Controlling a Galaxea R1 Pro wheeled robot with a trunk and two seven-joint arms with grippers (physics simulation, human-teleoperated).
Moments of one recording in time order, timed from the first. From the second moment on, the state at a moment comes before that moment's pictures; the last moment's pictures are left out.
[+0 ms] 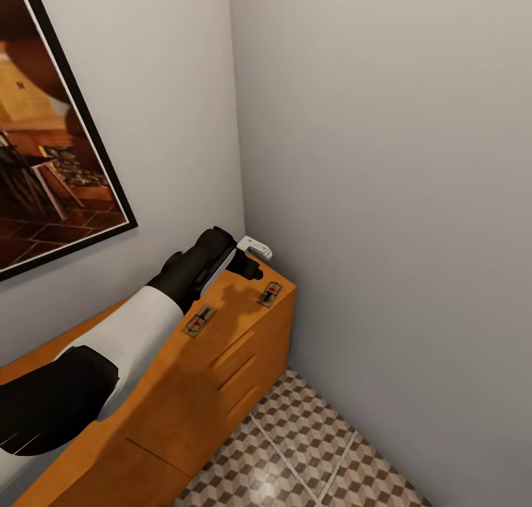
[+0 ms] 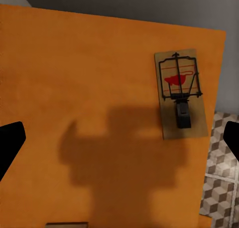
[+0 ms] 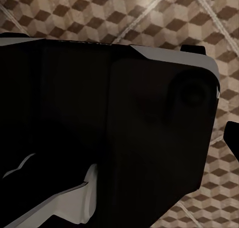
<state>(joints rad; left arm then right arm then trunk) -1.26 -0.11 -0.53 -0.75 0.03 0.99 -0.24 -0.26 0.05 0.16 -0.02 -0.10 -0.12 0.14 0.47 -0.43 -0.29</state>
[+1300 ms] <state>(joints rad) -1.26 -0.12 -0.53 -0.75 0.03 0.99 -0.24 -0.26 0.05 0.16 -0.02 -0.10 -0.12 0.14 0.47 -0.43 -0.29</state>
